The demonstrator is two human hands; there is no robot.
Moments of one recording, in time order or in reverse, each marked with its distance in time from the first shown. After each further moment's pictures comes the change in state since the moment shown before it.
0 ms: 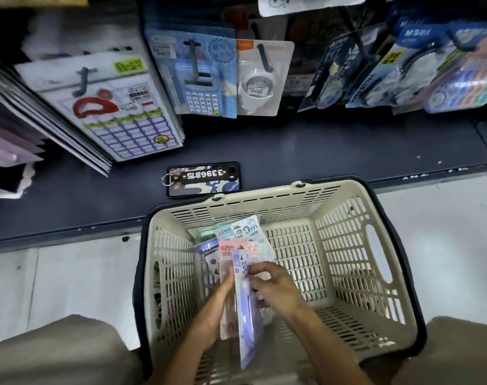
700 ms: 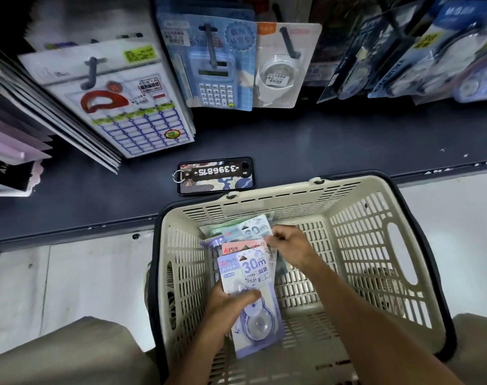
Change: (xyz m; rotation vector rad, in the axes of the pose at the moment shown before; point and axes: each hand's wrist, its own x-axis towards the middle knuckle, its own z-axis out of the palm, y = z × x) left_hand -0.002 -0.002 -0.014 0.333 0.294 0.109; right_hand 0.088 -0.019 -0.018 -0.252 0.003 -0.217
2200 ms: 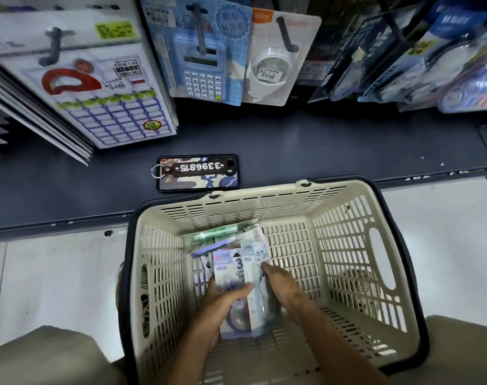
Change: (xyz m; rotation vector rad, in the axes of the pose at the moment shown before) left_hand 0.027 -0.017 0.020 -0.146 -0.131 -0.075; right_hand -0.036 0.047 0.016 0.057 0.060 0.497
